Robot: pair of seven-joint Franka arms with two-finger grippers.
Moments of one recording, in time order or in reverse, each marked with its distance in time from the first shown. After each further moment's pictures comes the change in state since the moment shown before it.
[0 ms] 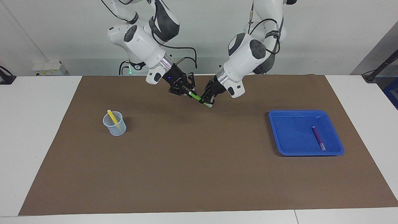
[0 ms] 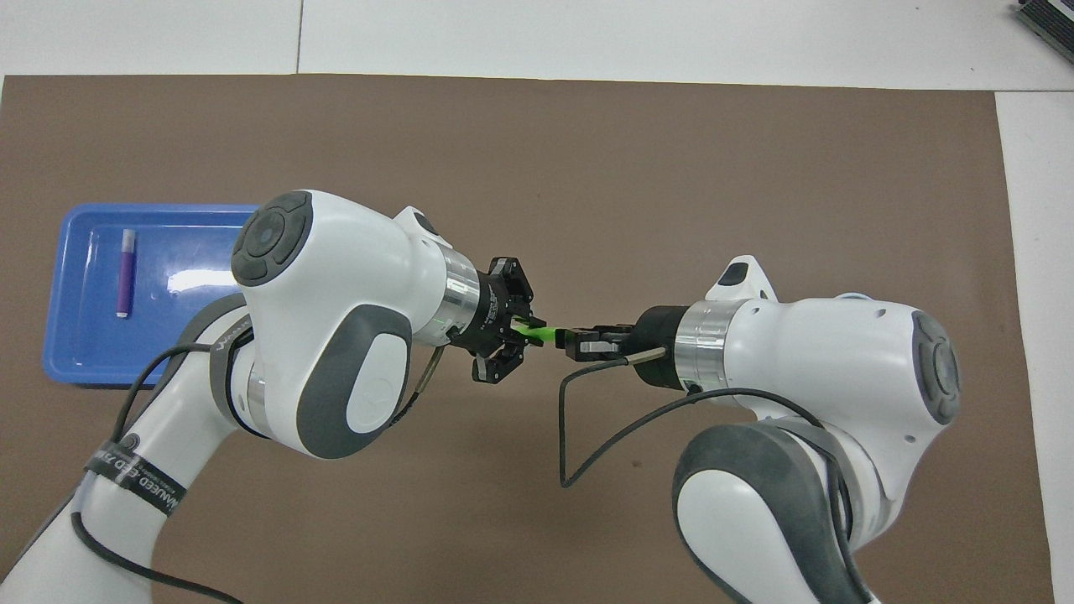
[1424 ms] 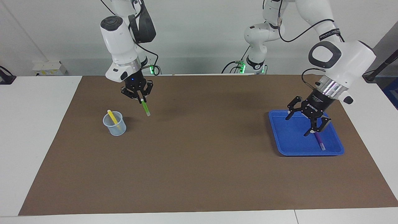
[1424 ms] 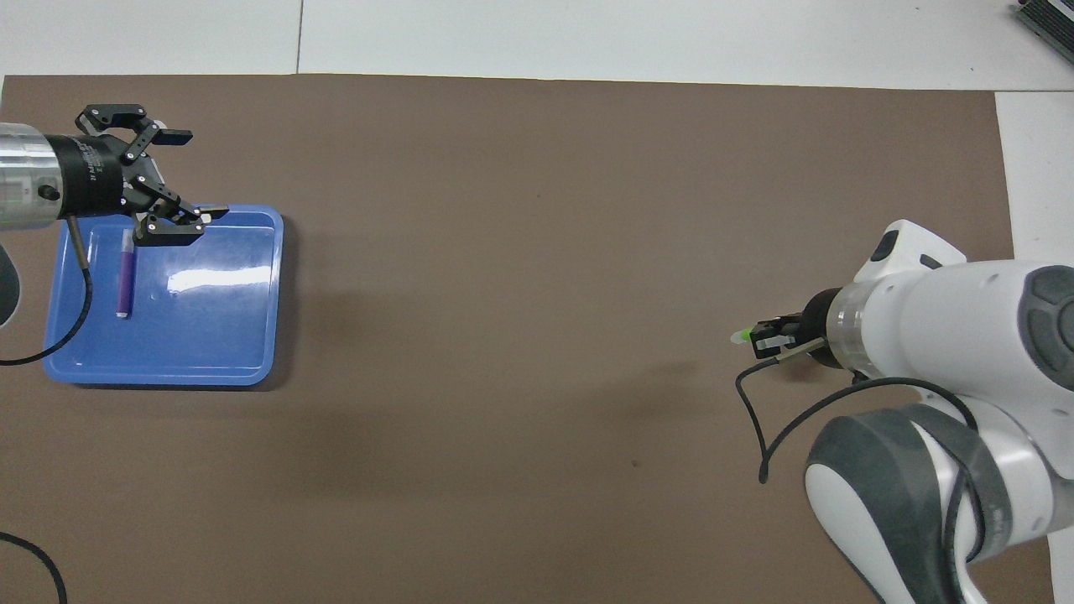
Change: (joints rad) left arm 0.548 -0.009 0.042 0.022 0.032 0.132 0.047; right arm -0.234 -0.097 -0.025 0.014 -0.712 -0.305 -0.032
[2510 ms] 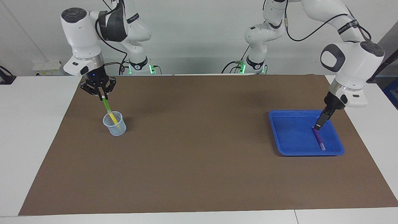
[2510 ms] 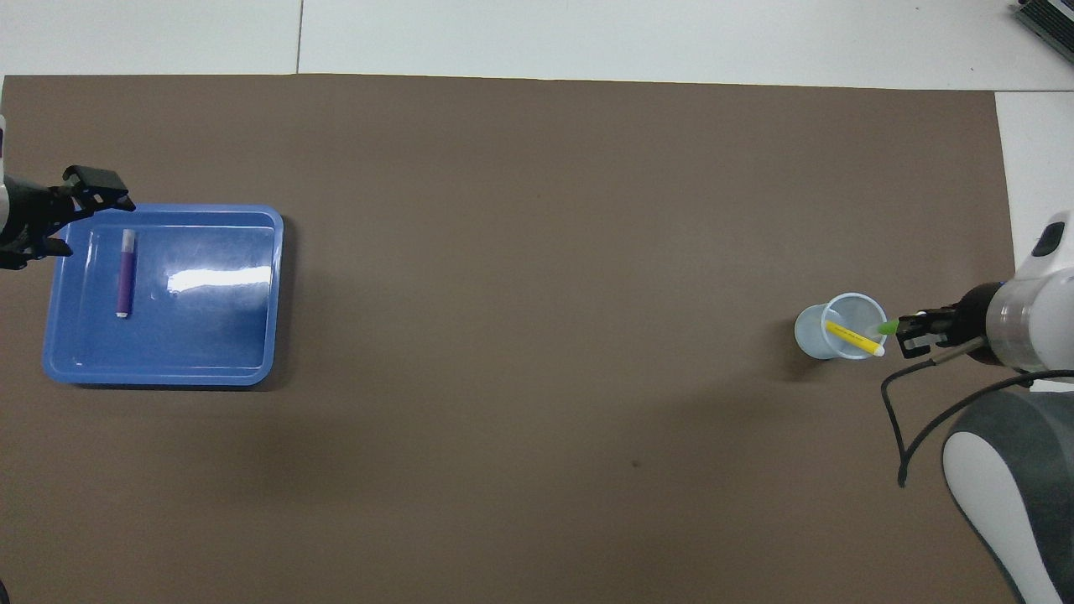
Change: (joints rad) left arm 0.100 0.008 0.017 -0.020 0.520 -0.091 1.296; right arm -0.215 -0.045 0.003 -0.008 -0.121 -0.029 -0.226
